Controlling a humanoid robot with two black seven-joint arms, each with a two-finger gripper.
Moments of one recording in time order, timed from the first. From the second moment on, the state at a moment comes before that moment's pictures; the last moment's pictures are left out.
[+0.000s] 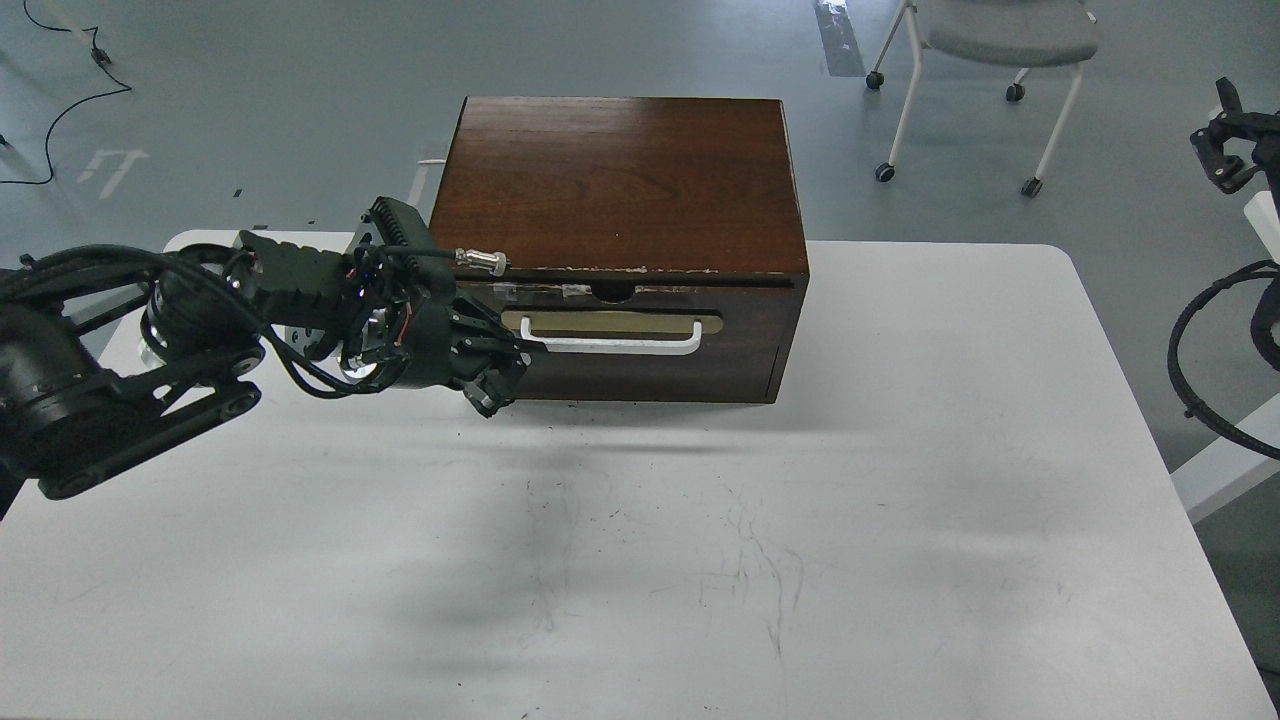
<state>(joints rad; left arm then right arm) -1.03 0.67 -0.30 -1.41 2.11 -0.49 -0.29 0.88 -0.64 0.61 0.55 0.39 0.34 0.34</state>
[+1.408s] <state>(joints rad) -1.01 0.82 -0.60 -1.24 0.71 -0.36 -0.49 0.88 -0.69 0.62 0.55 0.39 0.46 0.39</state>
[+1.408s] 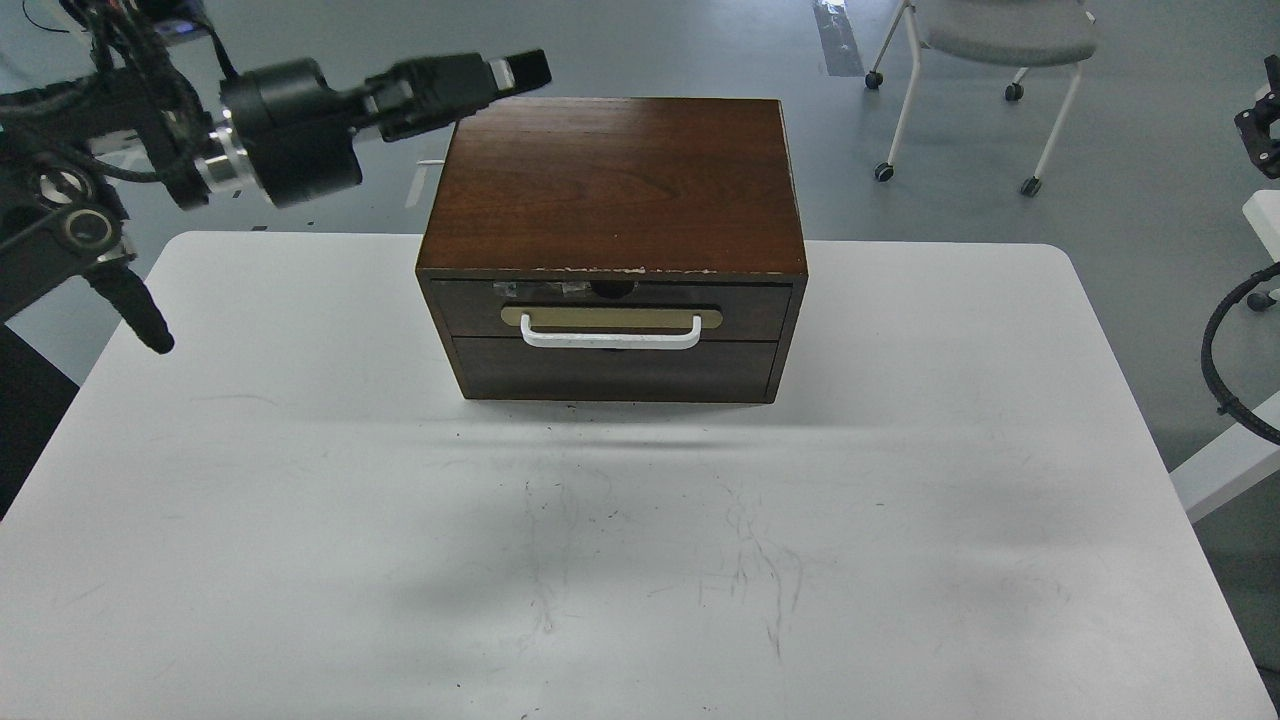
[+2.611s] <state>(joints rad) -0.87 0.42 -0.62 -0.27 -0.23 -0.49 -0.24 0.73 -0.45 0.67 0.54 0.49 0.47 0.20</state>
